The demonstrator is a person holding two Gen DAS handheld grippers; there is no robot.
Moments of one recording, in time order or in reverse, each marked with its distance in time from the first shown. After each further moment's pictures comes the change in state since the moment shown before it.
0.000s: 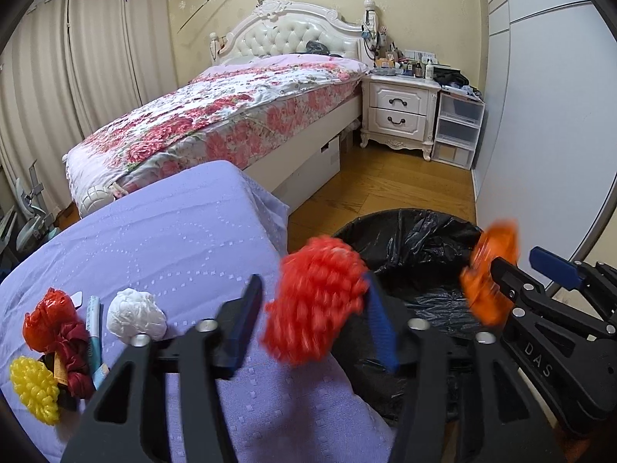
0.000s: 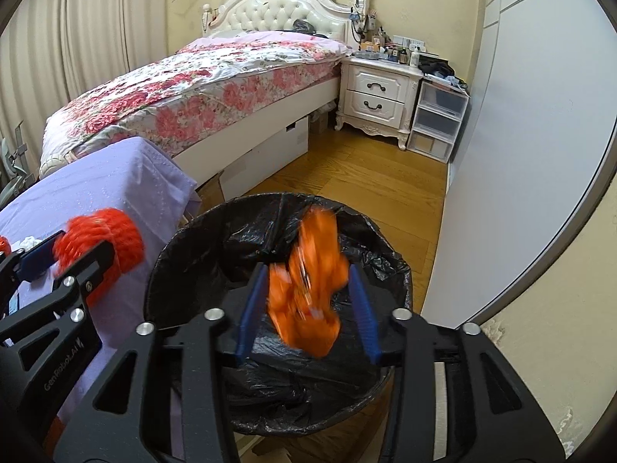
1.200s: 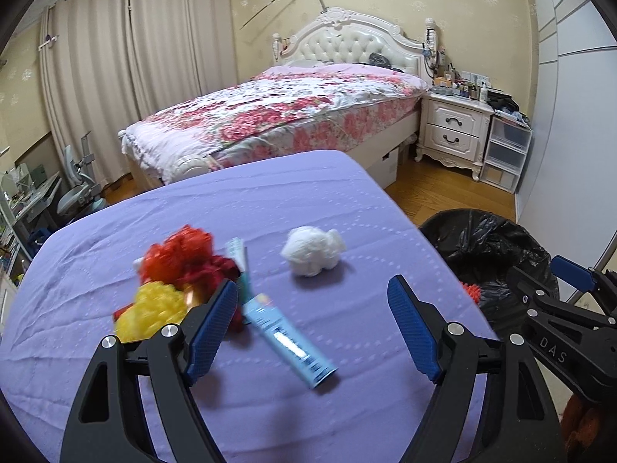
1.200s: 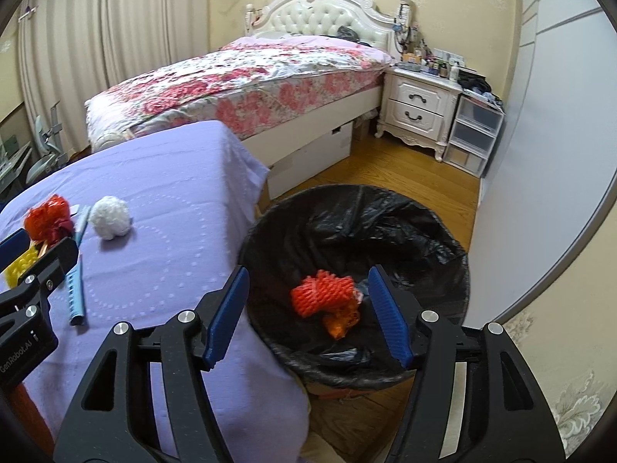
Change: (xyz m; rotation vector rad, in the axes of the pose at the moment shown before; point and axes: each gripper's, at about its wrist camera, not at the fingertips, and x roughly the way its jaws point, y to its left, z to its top) left arm -0.079 0.091 -0.047 -0.122 -0.032 0.169; right arm -0.048 0.071 -0.026 -0.094 -0.015 0.123
